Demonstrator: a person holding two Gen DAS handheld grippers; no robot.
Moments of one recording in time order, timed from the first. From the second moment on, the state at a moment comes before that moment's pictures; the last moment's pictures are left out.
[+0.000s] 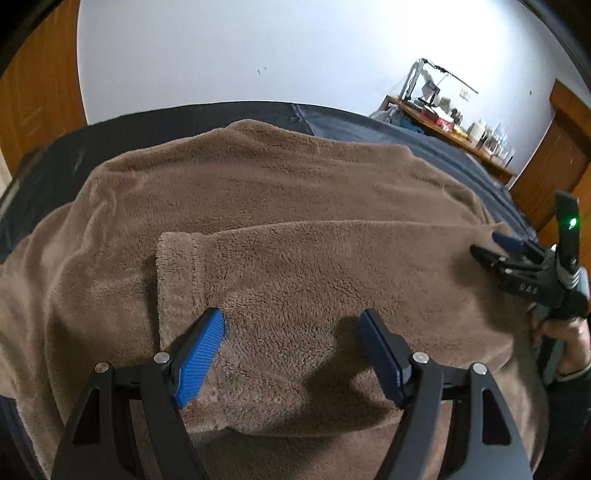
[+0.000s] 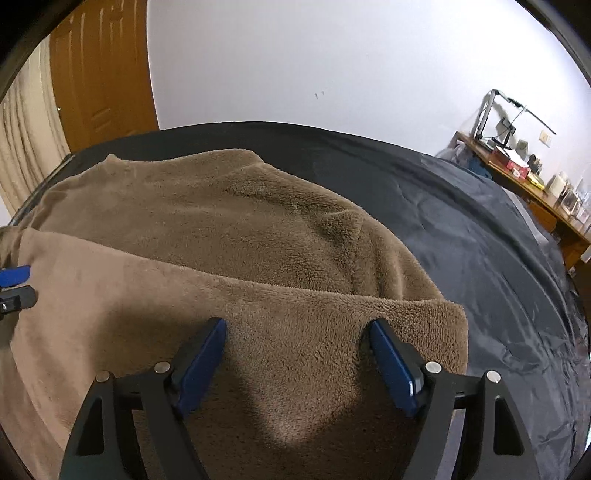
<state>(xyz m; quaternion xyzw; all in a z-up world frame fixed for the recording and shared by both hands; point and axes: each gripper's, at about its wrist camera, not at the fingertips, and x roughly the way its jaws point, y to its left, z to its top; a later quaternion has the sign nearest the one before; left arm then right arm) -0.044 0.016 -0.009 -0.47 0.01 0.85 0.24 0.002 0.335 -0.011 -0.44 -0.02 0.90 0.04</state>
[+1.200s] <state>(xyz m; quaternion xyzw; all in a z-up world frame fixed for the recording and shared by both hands) 0.126 -0.221 0.017 -0.44 0.07 0.88 -0.15 0.009 0.336 -0.009 -0.44 -0.01 0.90 0.02</state>
